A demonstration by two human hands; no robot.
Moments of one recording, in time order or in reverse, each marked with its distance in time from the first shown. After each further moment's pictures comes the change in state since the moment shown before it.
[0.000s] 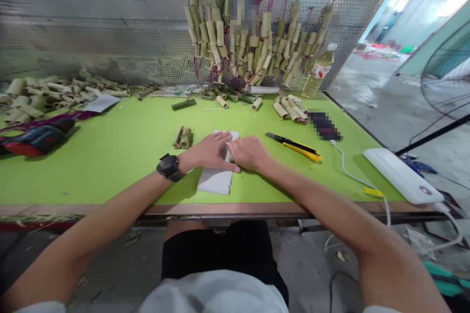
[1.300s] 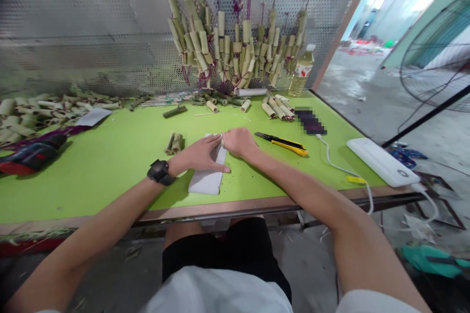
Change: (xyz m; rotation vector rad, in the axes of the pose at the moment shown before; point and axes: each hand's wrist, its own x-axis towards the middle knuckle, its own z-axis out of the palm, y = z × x) left_hand 0.001 -0.004 -0.005 0.013 -0.023 -0.019; right_hand 0.005 -0.005 0.000 -0.010 0.039 0.111
